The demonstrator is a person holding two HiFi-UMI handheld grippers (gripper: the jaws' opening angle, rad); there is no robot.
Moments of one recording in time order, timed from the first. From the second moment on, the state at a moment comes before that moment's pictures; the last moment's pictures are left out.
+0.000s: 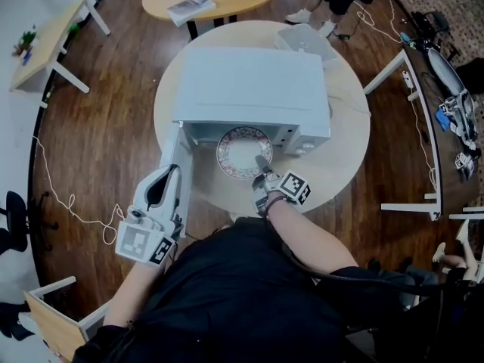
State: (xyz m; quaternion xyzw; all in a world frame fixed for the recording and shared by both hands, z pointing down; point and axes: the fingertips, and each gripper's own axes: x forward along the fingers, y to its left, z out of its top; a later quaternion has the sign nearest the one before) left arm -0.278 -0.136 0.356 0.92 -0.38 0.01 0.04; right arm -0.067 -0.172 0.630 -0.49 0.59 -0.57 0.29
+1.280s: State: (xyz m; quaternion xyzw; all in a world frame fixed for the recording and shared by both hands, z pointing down) left arm -0.273 -0.150 0.371 0.92 -0.39 0.05 0.03; right arm -0.056 -0.220 0.645 -0.49 0.59 -0.58 0.28
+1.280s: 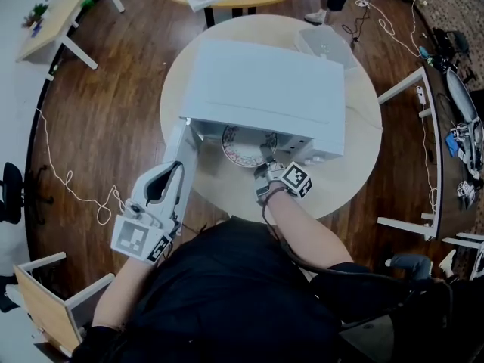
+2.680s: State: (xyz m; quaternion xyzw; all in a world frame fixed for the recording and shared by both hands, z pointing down) left arm -0.278 -0.159 0.390 0.91 -0.39 0.08 0.07; right arm -0.058 -0.287 0.658 -0.51 0.57 -0.57 0.30
